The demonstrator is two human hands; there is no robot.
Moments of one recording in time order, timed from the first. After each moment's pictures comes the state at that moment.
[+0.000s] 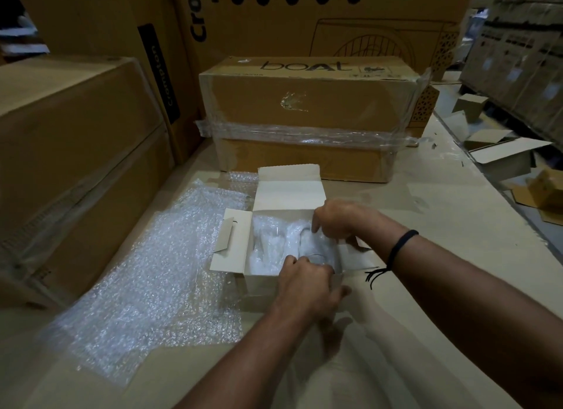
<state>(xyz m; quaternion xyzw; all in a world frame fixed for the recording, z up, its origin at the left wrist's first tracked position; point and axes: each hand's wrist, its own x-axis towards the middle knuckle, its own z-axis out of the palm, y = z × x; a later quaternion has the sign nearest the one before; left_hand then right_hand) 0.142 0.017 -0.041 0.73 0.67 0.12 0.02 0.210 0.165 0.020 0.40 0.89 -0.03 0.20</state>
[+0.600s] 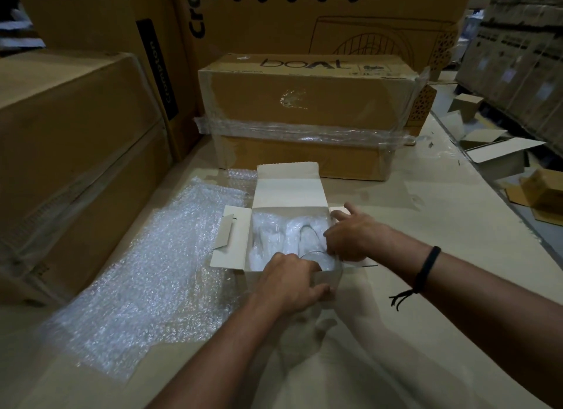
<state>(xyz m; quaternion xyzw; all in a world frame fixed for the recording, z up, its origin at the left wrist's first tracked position) 0.110 0.012 -0.027 0.74 0.66 0.07 0.10 0.233 0.127 0.015 0.33 0.87 0.14 0.34</state>
